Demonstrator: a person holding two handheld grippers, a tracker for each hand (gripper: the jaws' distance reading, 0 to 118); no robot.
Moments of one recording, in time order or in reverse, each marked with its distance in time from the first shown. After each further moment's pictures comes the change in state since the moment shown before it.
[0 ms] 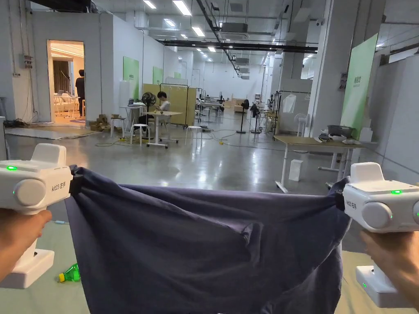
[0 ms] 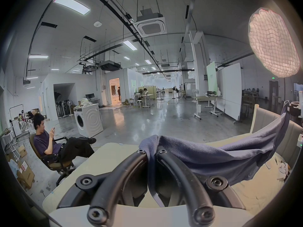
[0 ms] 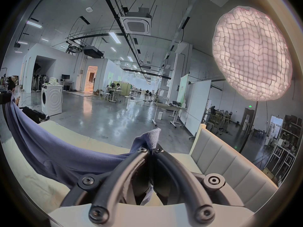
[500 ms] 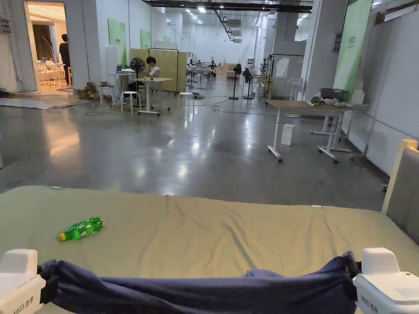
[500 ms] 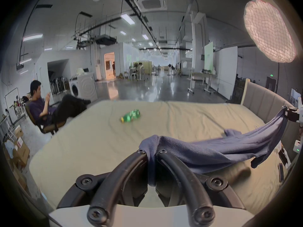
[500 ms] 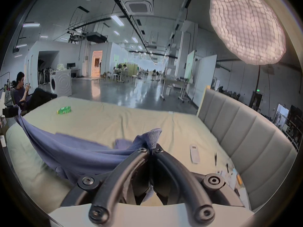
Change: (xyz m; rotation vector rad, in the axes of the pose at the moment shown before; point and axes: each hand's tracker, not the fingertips) left arm 0.015 -0.229 0.115 -0.273 -0.074 0.062; right arm -0.014 -0.204 0.143 -0.239 0.109 -0.050
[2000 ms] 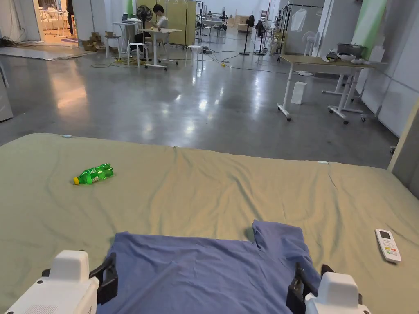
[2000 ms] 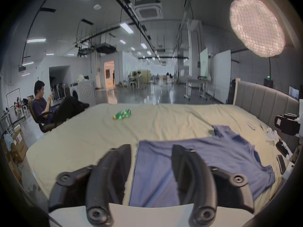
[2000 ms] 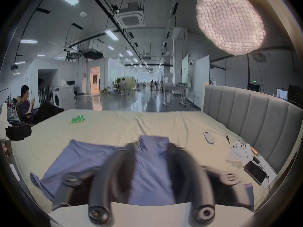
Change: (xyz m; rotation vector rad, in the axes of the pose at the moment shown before) left arm 0.072 -0.077 0.054 0.167 -0.001 -0.020; right arm -0.128 -0.082 0.069 0.154 -0.013 -0.154
